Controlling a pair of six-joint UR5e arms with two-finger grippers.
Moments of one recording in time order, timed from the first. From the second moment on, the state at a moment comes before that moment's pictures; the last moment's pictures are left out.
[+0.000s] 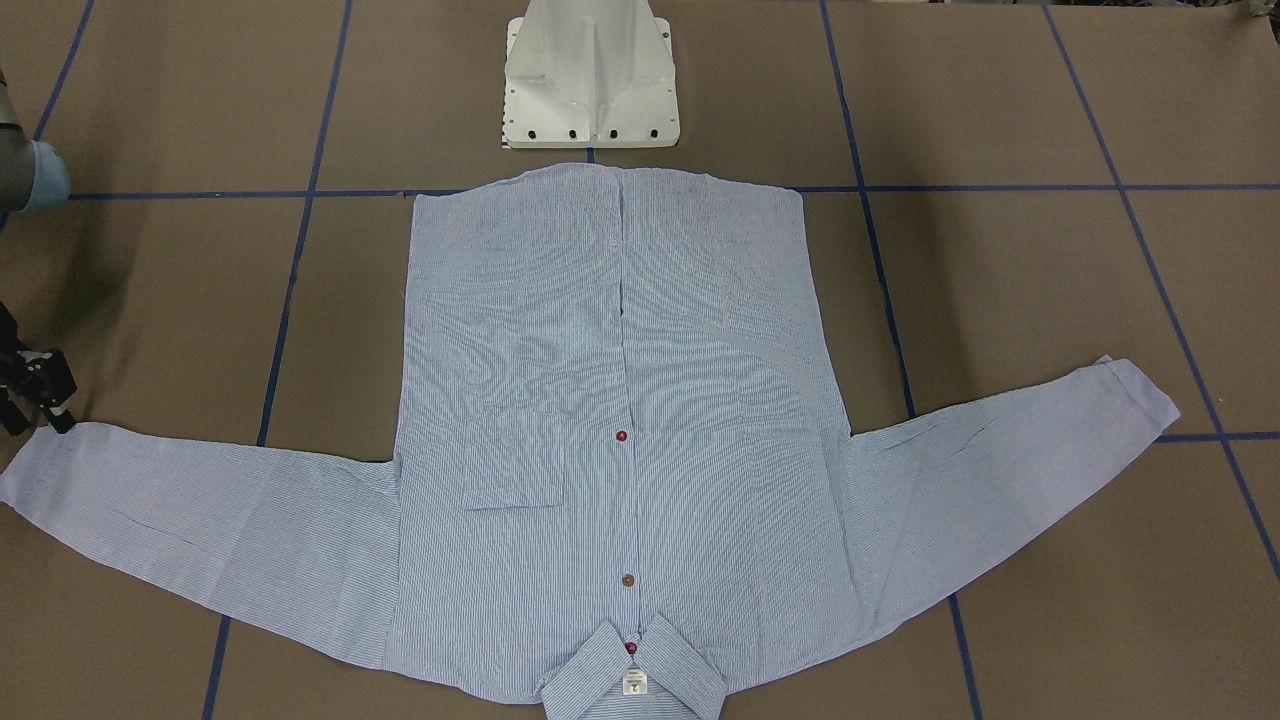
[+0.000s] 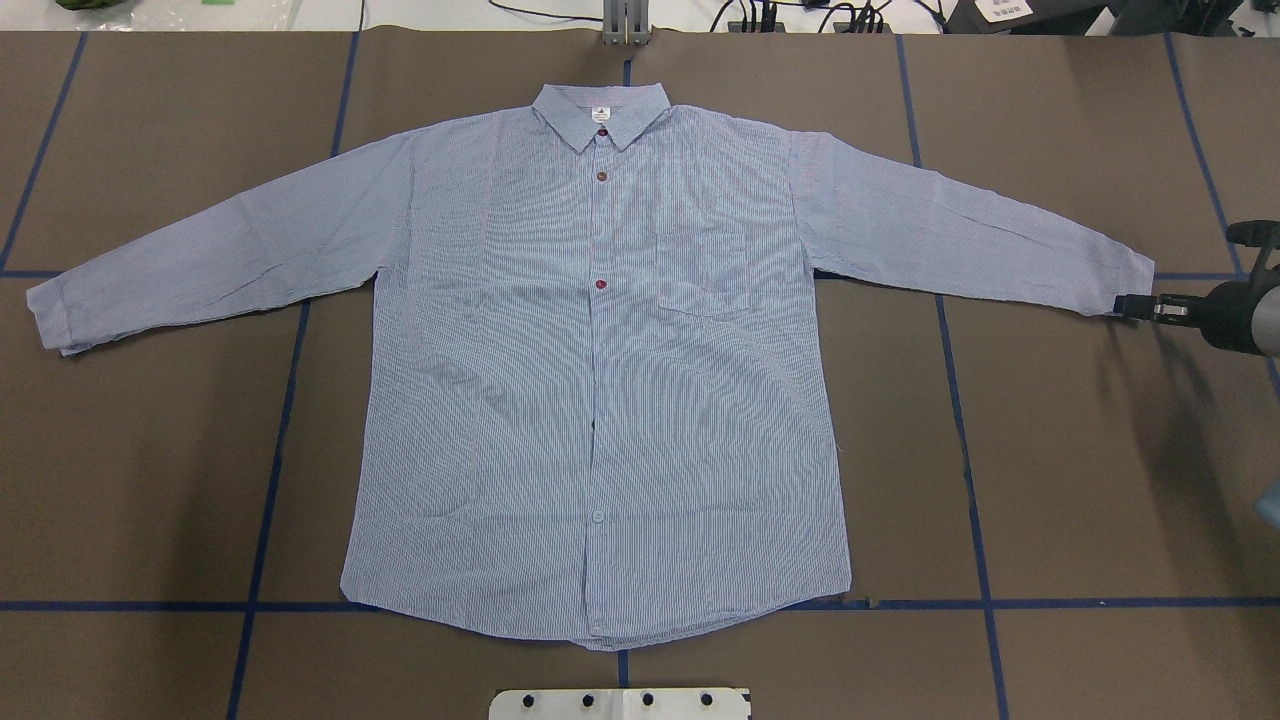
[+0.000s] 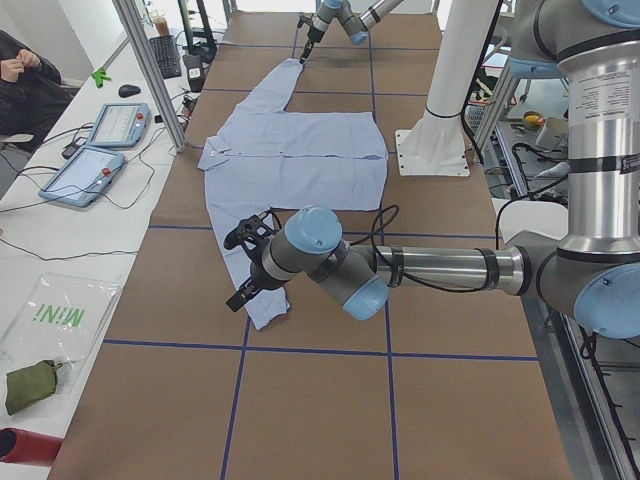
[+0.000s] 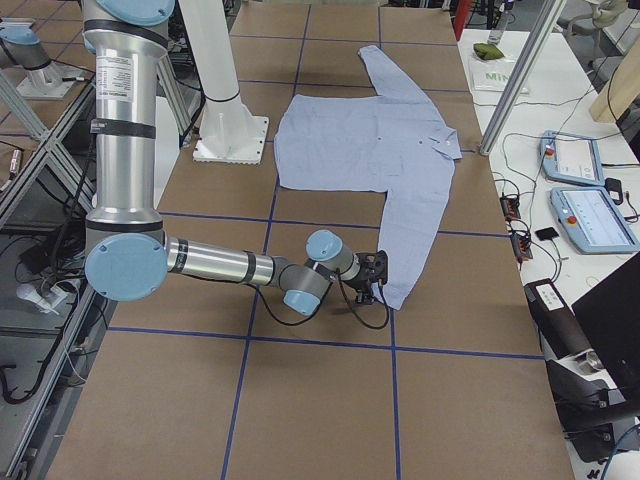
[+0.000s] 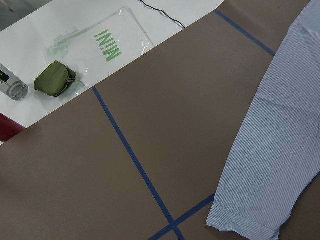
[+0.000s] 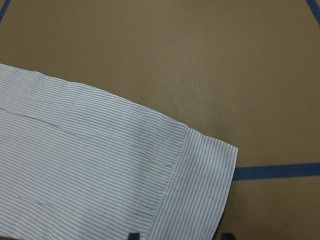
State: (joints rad) left arm -1.60 -1.46 -1.69 -2.31 -2.32 0.09; right arm 0.96 -1.63 1.34 -0.33 1.82 1.04
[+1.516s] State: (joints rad) left arm -1.60 -1.45 -1.69 -2.31 -2.32 0.09; right arm 0.91 -1.41 1.45 -0.37 1.83 1.04
